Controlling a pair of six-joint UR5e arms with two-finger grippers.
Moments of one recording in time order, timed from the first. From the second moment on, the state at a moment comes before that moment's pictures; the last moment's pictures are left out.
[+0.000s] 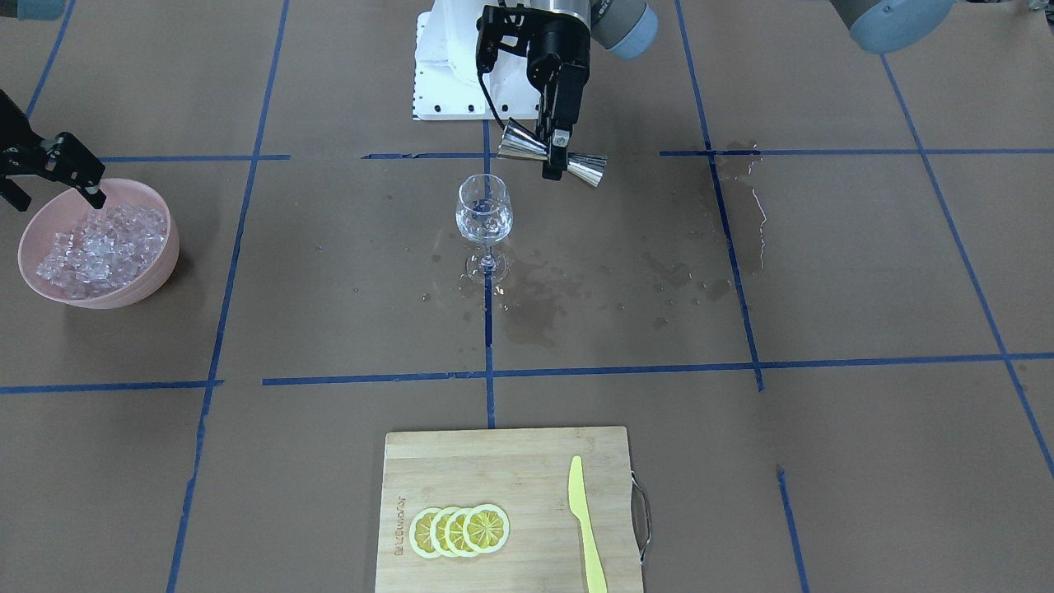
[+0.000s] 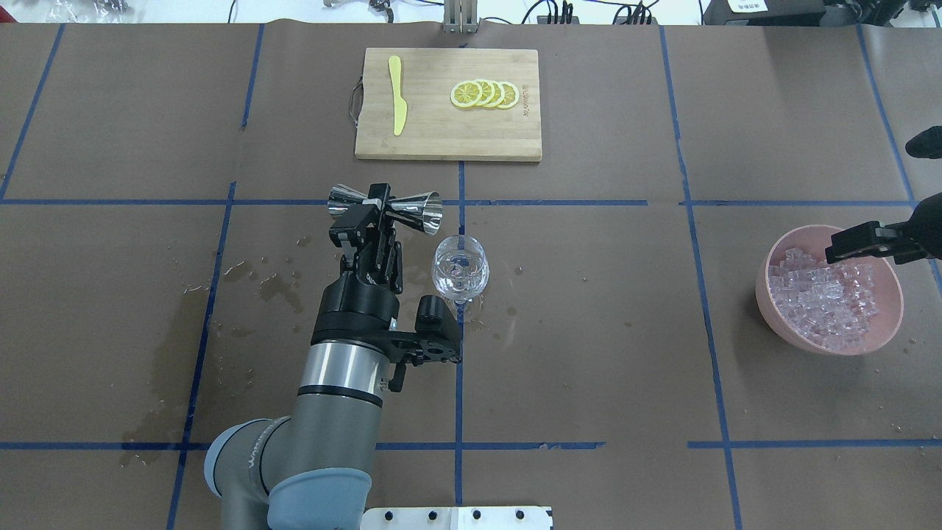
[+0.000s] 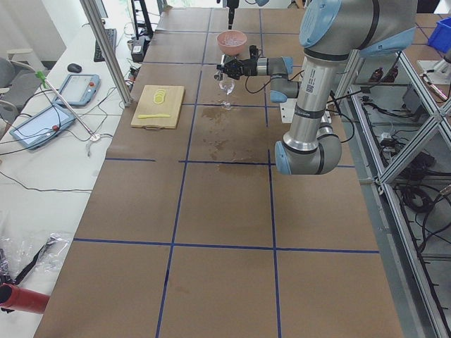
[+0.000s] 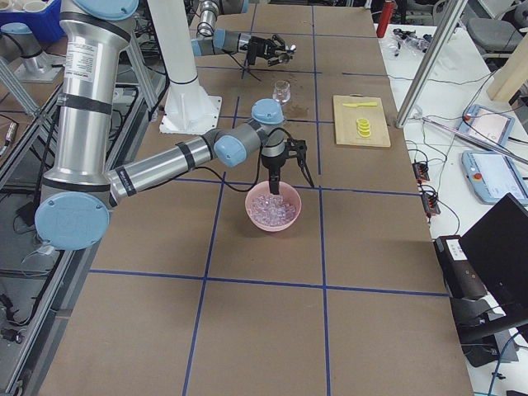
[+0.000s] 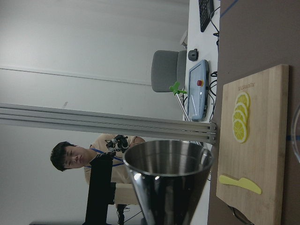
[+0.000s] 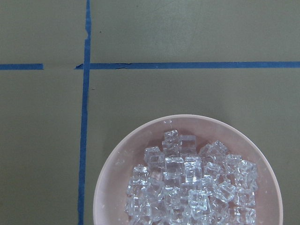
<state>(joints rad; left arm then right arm) -0.13 -2.11 -1.79 -2.34 -0.27 0.47 1.02 -1.73 2.12 -1.36 2.14 0.79</state>
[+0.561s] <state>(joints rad) -0.16 -2.08 -1.79 -2.42 -0.31 0.12 1.02 -1.72 2.12 -1.36 2.14 0.79</state>
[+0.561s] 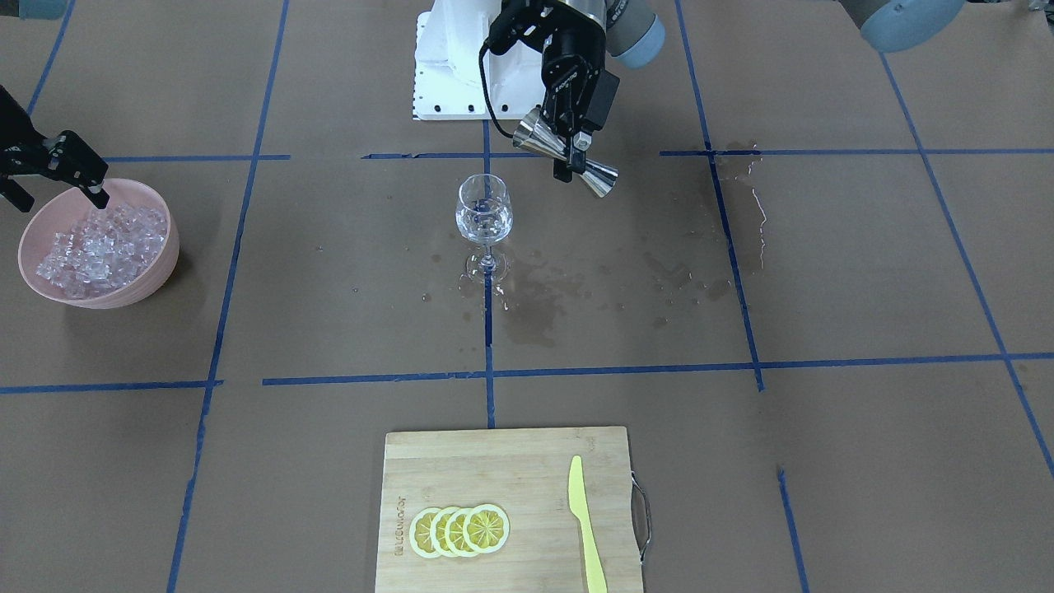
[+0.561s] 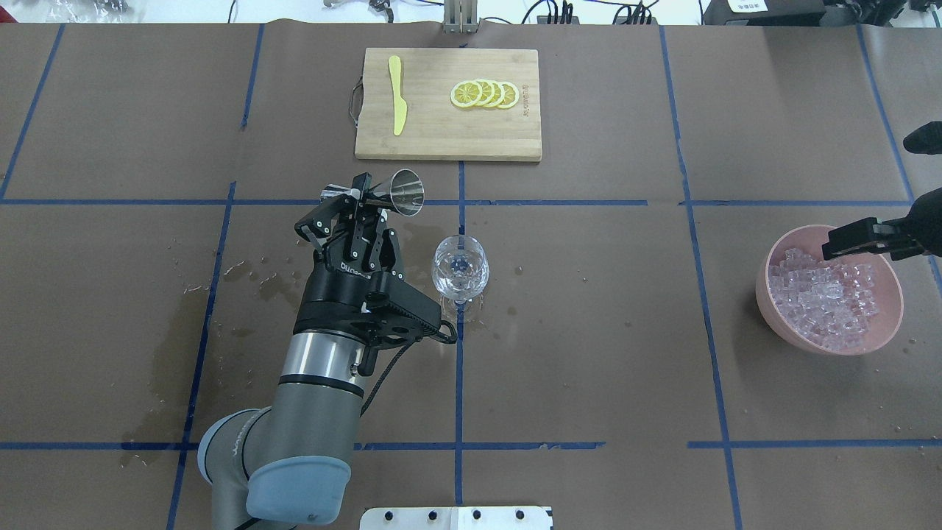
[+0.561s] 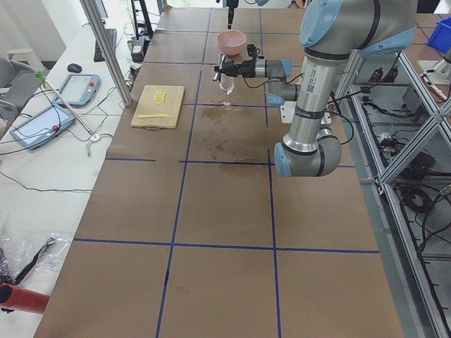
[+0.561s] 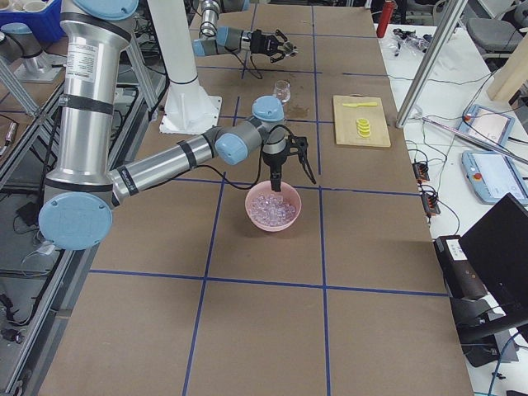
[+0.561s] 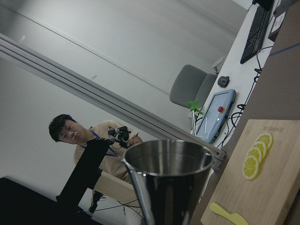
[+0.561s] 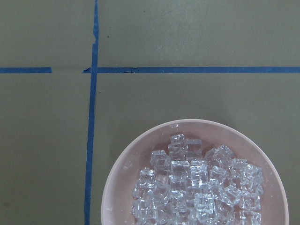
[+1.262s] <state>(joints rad) -0.21 -1.99 -1.80 -2.60 -0.49 -0.38 1.02 -1.72 2.13 -1.36 2.14 0.79</state>
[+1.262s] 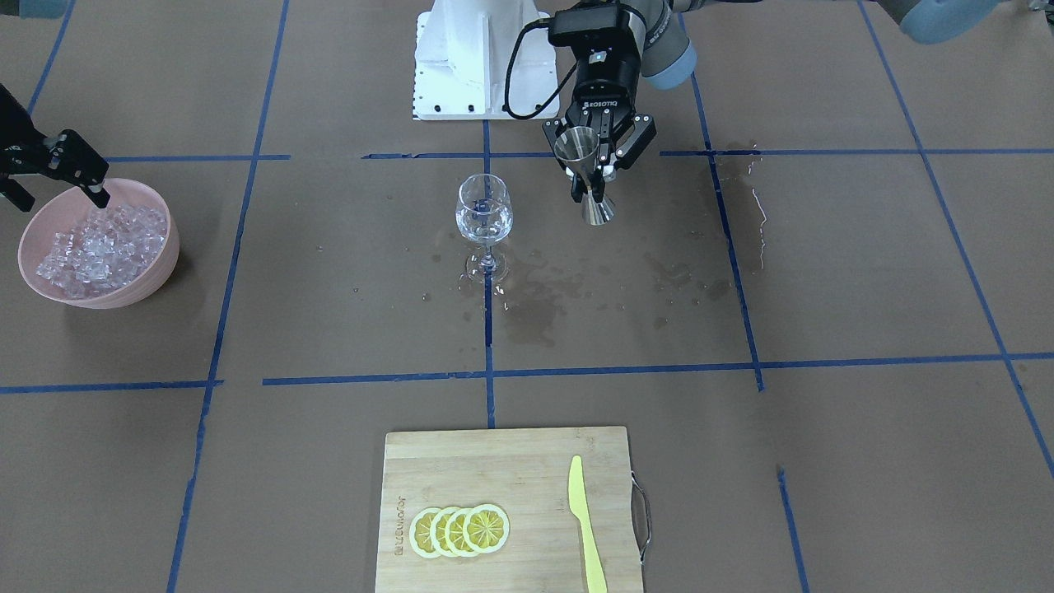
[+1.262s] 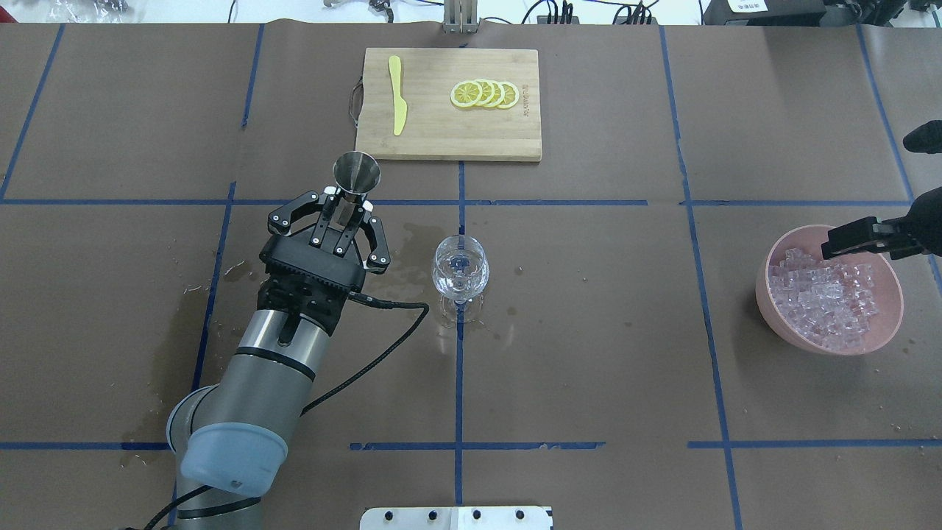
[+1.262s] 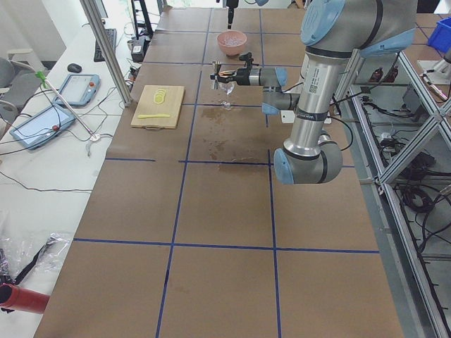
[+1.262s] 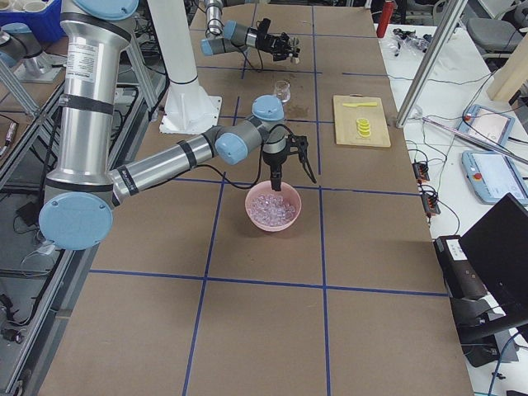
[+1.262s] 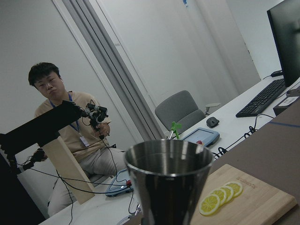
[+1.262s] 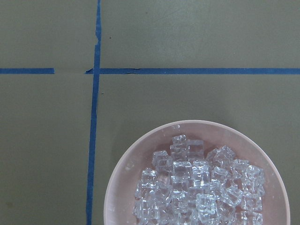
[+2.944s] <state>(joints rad) -0.31 -1.52 -1.97 -2.76 -0.63 -0.65 0.98 -1.79 2.08 -1.21 2.04 0.80</state>
